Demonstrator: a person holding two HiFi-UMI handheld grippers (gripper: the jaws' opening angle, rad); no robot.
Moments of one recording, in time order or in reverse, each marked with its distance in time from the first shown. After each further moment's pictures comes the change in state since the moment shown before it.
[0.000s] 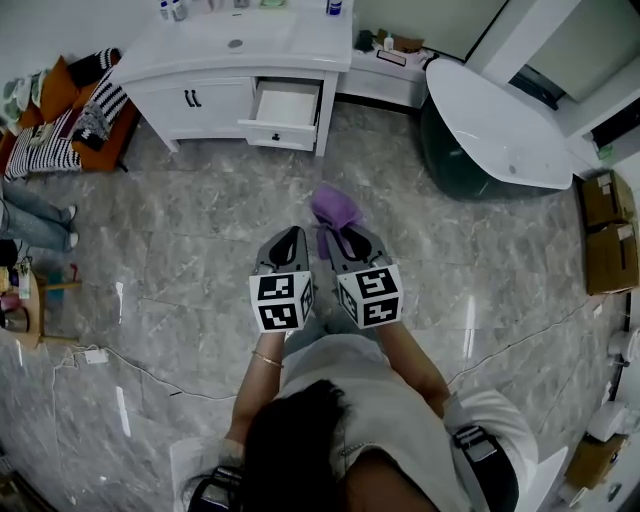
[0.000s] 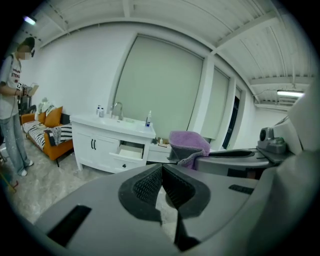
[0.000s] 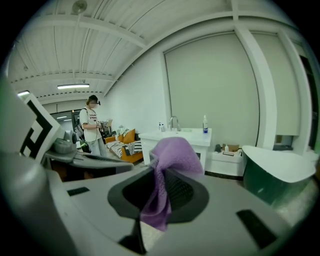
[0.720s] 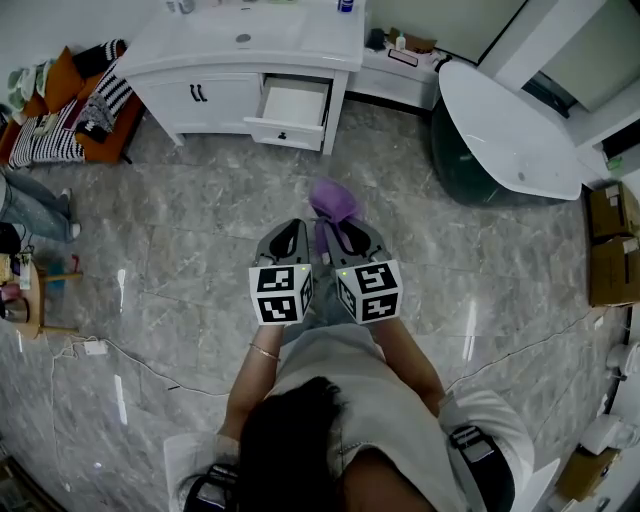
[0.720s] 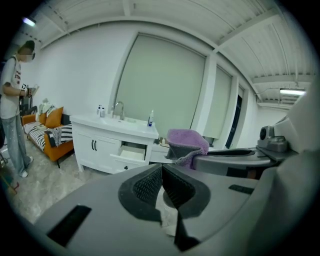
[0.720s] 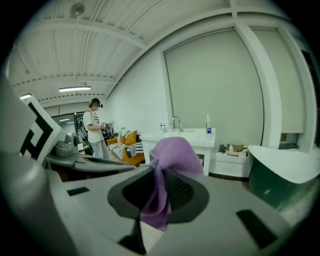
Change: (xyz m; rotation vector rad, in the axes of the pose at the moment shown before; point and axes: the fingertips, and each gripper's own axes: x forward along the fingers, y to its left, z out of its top) left arm 0.034 0.015 0.011 0.010 -0.002 0.018; right arm 0.036 -0.012 0.011 0.014 -0.019 0.034
